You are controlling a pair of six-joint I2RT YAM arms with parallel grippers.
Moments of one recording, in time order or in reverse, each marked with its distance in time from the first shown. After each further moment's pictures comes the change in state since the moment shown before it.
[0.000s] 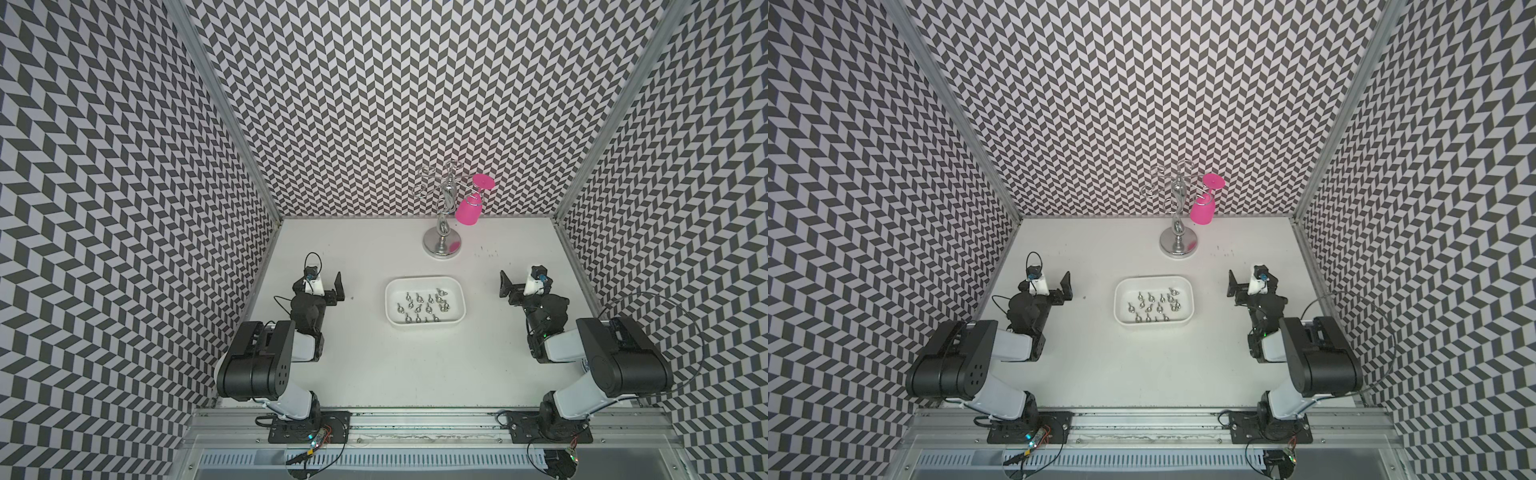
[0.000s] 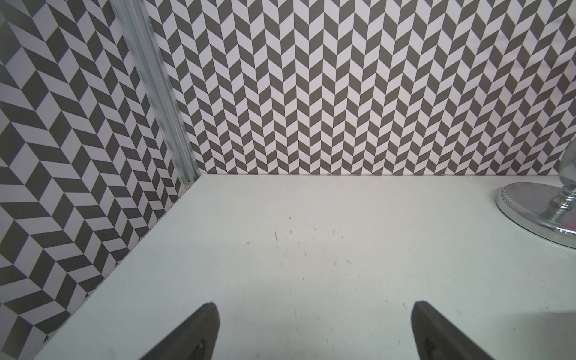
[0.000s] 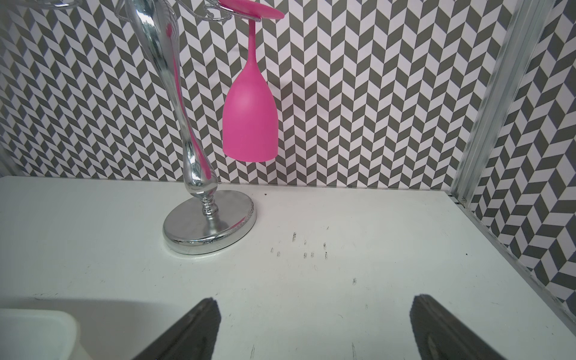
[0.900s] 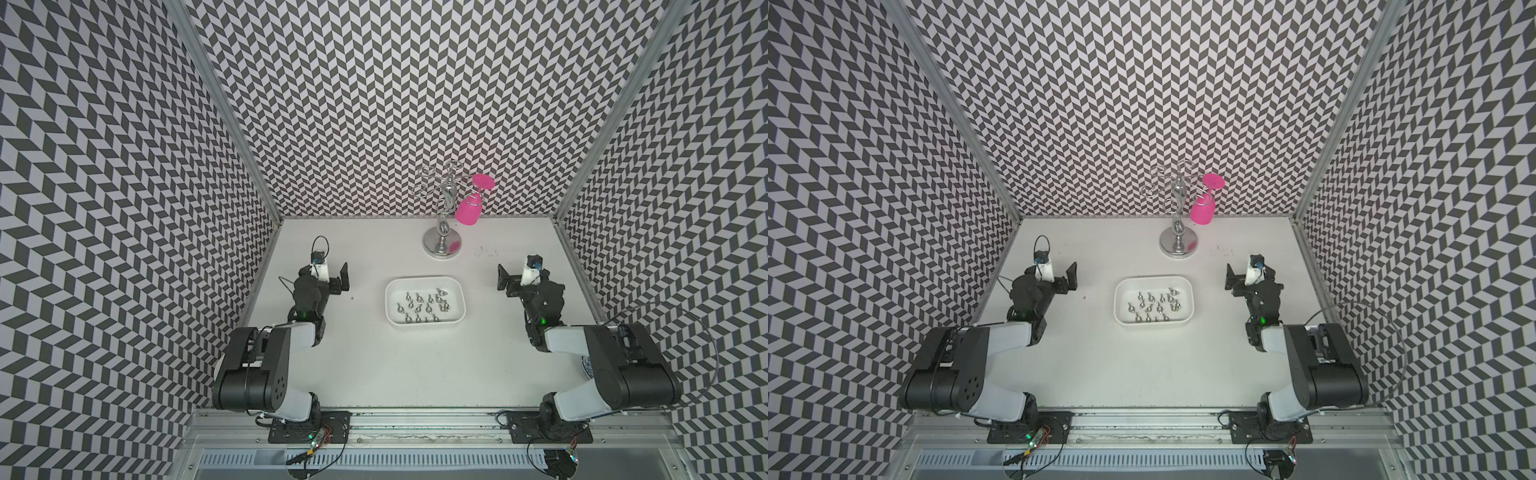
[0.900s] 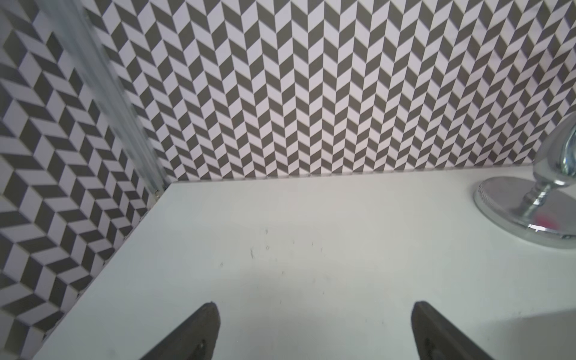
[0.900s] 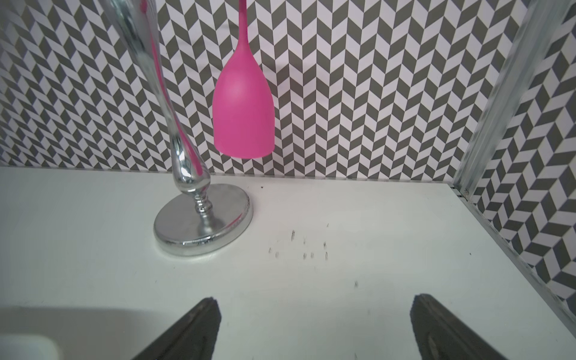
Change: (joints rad) left arm -0.048 -0.085 0.283 -0.438 0.036 -0.006; right arm 0.058 -0.085 0.250 -0.441 0.072 0.016
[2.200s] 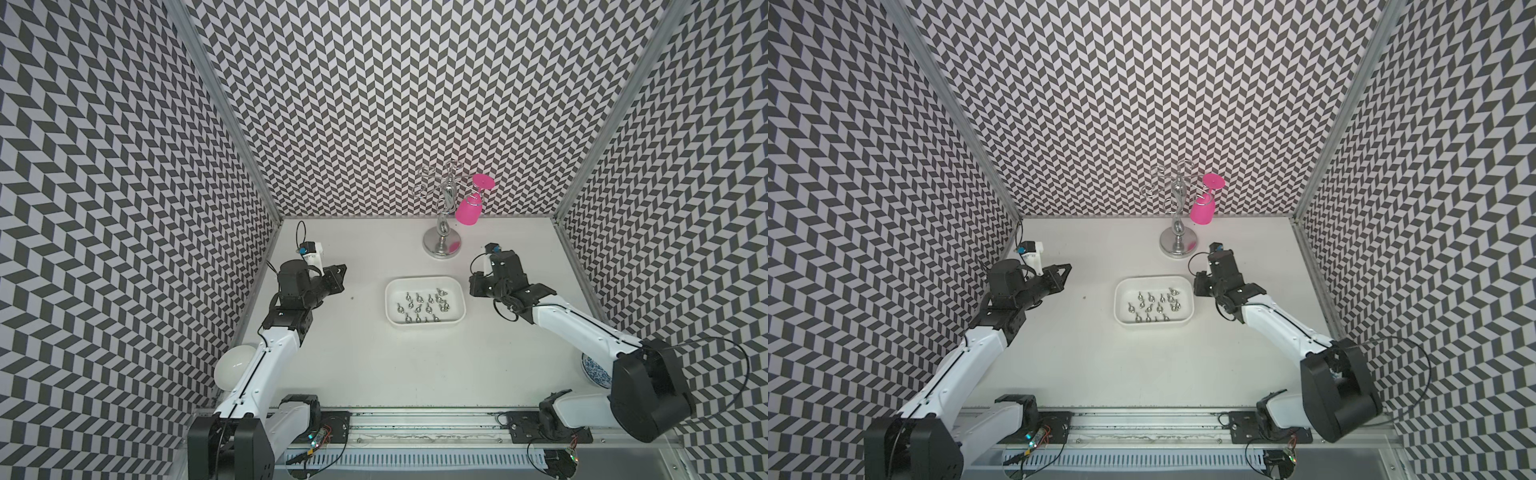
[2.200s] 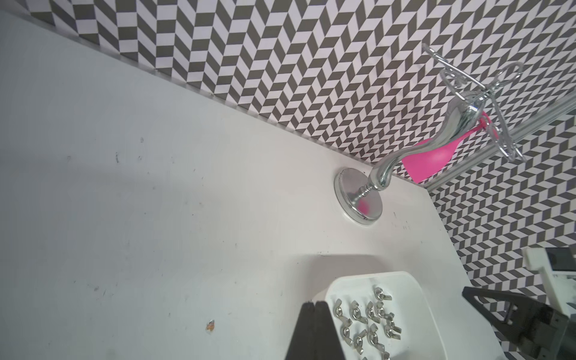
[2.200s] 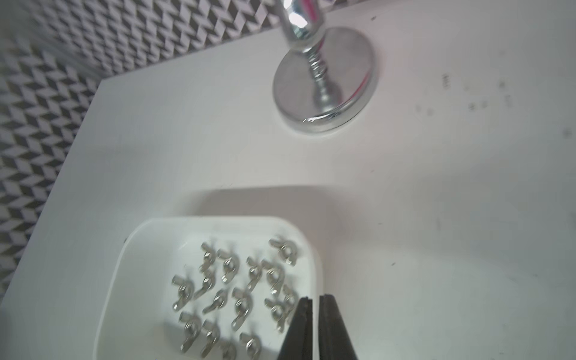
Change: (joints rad) left arm 0.006 -0.414 0.148 -0.774 0.357 -0.445; right arm 0.383 -0.117 0.371 -1.085 -0.047 0.386
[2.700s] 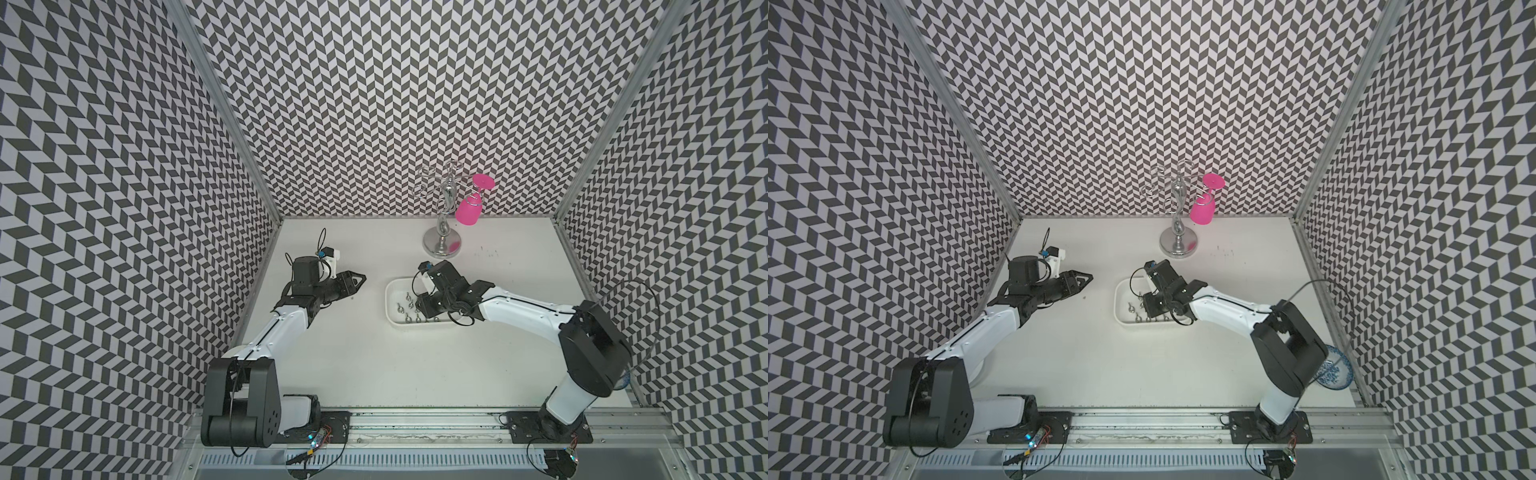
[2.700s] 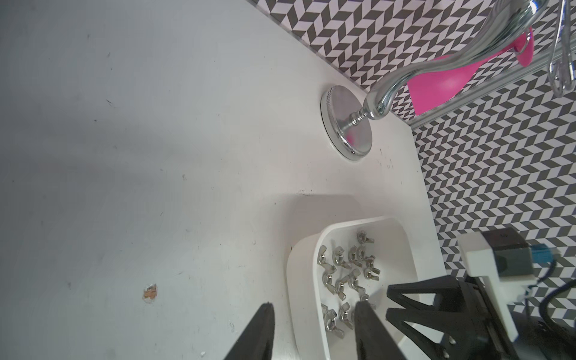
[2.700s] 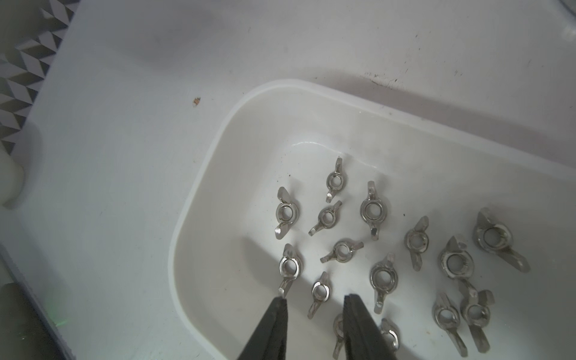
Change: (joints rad) left arm 0.004 0.254 0.024 -0.039 0.243 -0.018; right arm 0.293 0.352 0.262 -0.097 -0.049 -0.084
